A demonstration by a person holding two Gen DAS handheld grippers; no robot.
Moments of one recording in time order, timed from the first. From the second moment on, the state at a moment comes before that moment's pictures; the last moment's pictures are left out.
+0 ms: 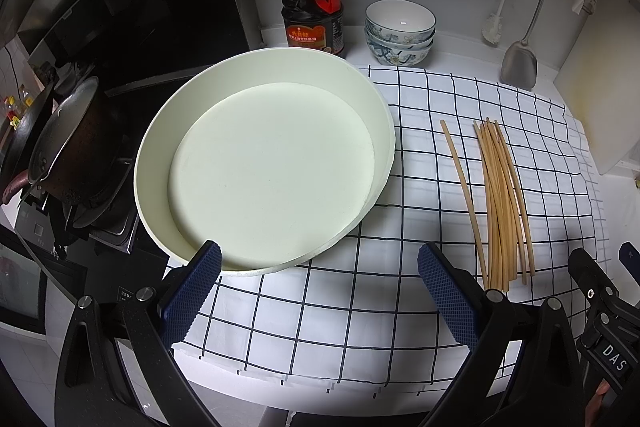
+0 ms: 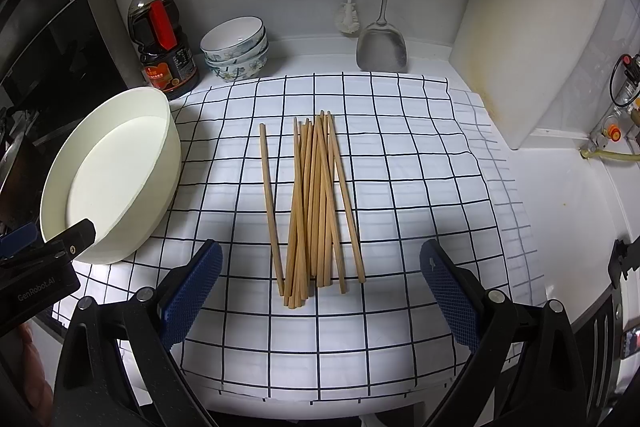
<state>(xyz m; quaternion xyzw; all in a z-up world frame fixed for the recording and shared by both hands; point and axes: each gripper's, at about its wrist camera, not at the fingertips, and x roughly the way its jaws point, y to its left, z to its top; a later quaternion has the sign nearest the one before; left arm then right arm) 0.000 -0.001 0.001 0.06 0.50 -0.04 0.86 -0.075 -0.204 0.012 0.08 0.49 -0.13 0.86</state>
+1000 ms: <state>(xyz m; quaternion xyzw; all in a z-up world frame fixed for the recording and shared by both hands) 0.007 -0.083 -0.046 0.07 0.49 -0.12 0.86 -0.073 -0.287 -0.052 0.09 0.50 -0.13 0.85</state>
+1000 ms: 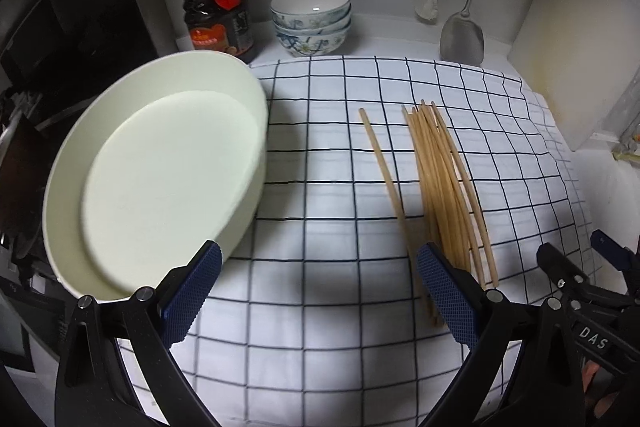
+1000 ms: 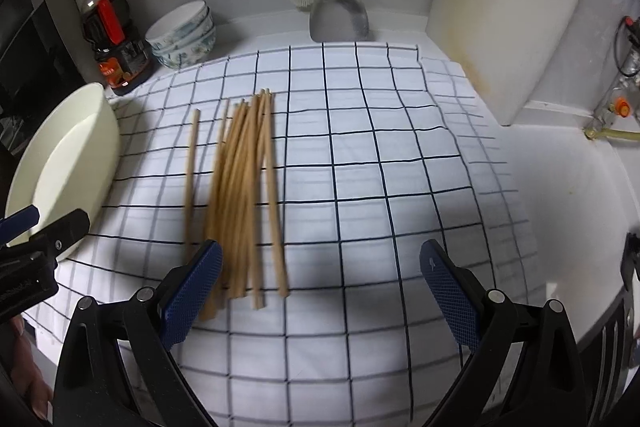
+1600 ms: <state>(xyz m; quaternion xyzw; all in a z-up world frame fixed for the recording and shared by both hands) 0.046 -0.128 -0.111 0.08 0.49 -0.10 0.86 -0.014 -0.298 -0.116 0.04 0.50 -0.09 0.86</state>
